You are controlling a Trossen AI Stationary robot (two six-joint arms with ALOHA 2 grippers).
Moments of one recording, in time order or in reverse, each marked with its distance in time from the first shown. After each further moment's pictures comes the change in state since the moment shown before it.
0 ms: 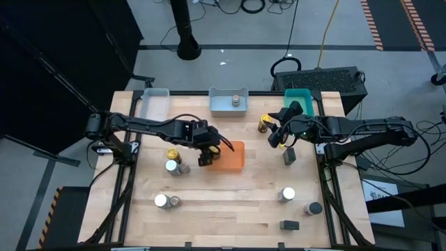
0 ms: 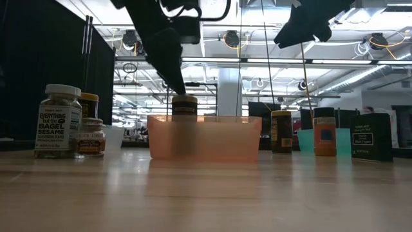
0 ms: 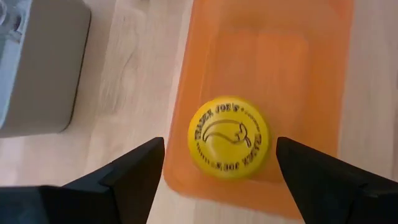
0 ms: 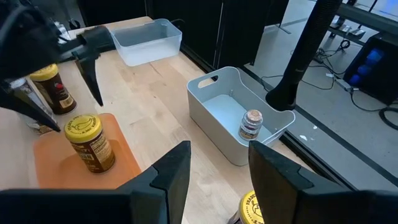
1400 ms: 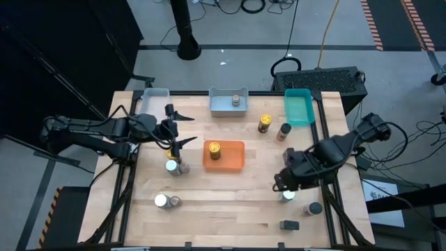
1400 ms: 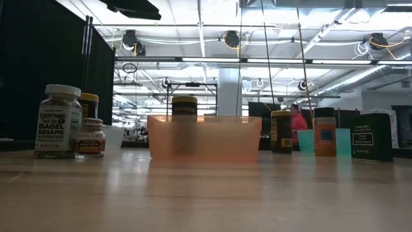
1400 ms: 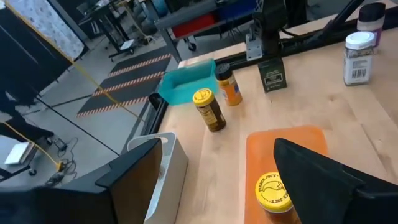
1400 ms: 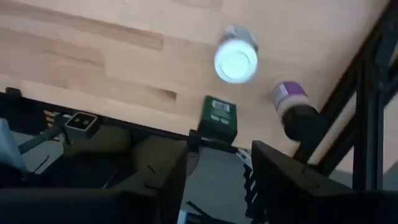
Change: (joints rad) left arm -0.056 -0.697 -0.403 0.465 -0.140 0.356; right arm 0.508 0.474 0.724 -1.048 -0.784 1.643
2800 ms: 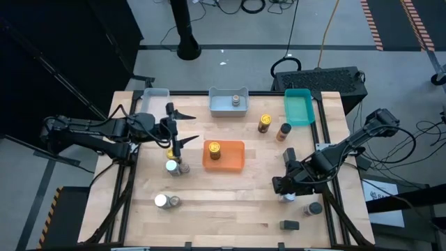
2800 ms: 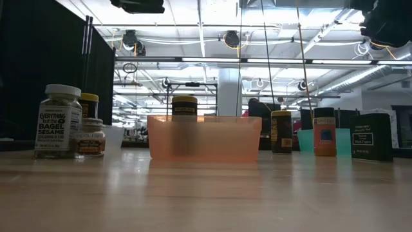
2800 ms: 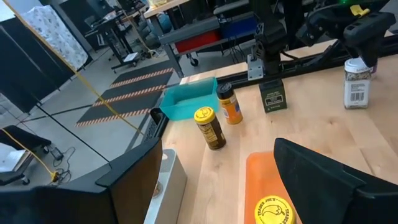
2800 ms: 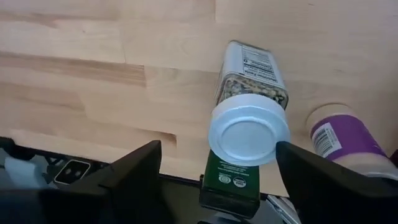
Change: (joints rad) left arm 0.000 0.006 0.000 0.078 0.012 -0.017; right arm 0.026 -0.189 -0.653 0.591 0.043 0.187
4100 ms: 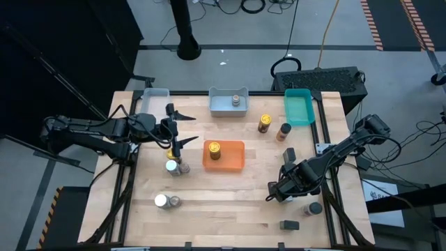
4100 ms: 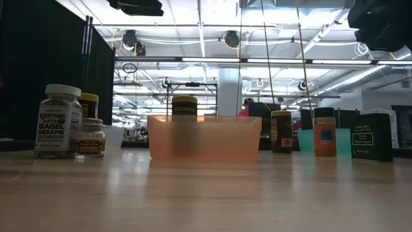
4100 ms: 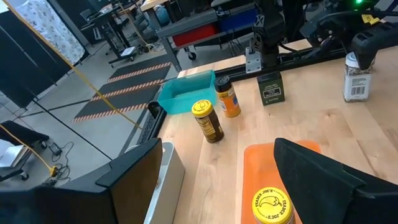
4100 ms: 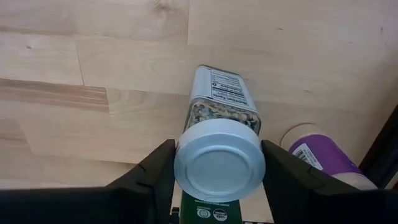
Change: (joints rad) left arm 0.000 0.000 0.000 -0.032 0.001 -0.008; right arm 0.005 0.200 0.107 -0.127 0.006 -0.052
